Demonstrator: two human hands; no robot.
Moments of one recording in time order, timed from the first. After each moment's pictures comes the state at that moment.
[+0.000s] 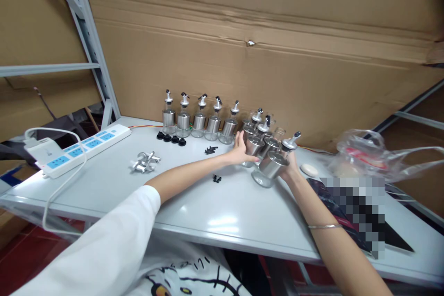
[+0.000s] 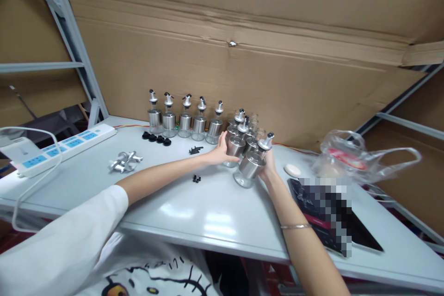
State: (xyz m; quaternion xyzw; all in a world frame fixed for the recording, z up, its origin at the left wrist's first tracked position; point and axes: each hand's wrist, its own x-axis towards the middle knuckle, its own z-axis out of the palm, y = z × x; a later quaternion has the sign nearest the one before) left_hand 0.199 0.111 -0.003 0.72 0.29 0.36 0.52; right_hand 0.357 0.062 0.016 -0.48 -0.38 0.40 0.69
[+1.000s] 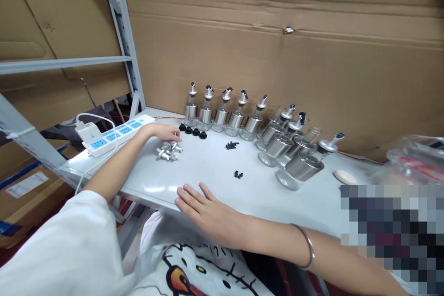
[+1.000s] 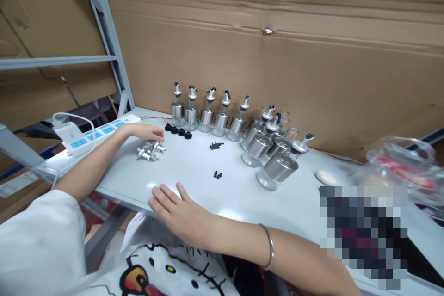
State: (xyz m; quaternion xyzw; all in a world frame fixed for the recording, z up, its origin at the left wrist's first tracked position) left_hand -0.108 0.117 0.050 0.77 0.55 0.03 0.33; right_hand 0.145 -0.065 -0.011 -0.14 -0.99 0.05 0.00
